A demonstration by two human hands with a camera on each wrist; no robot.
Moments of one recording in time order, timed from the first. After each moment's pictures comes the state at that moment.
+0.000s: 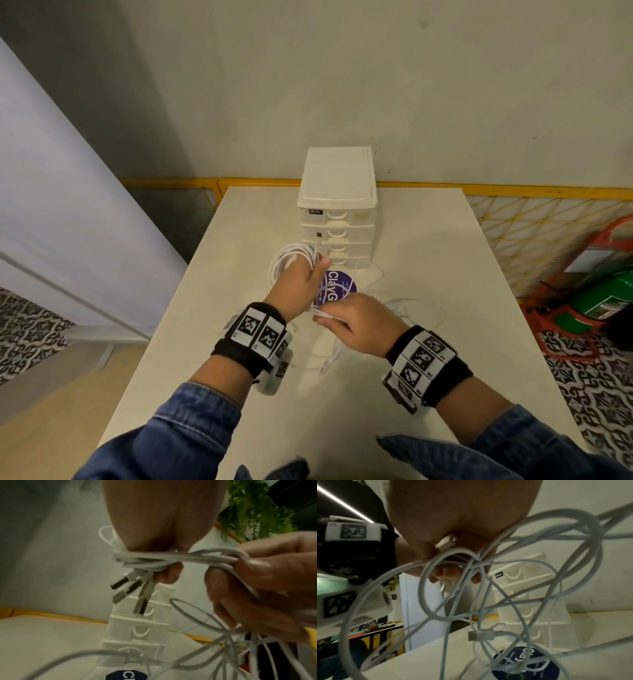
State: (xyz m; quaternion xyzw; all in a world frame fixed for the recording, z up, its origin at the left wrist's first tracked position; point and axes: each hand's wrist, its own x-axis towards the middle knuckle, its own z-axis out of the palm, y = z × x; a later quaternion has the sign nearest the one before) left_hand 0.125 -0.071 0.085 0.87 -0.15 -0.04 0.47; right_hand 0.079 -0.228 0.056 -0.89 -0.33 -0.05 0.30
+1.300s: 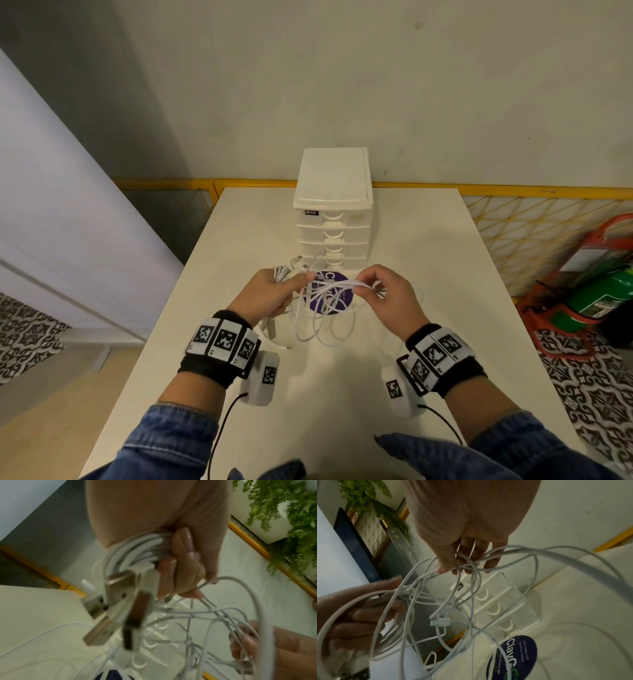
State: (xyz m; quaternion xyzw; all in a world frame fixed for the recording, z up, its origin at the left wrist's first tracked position) left_hand 0.112 -0.039 0.101 0.80 0.02 -0.17 0.58; right_hand 0.092 -0.266 0.050 -0.85 -0.09 -0.11 0.51
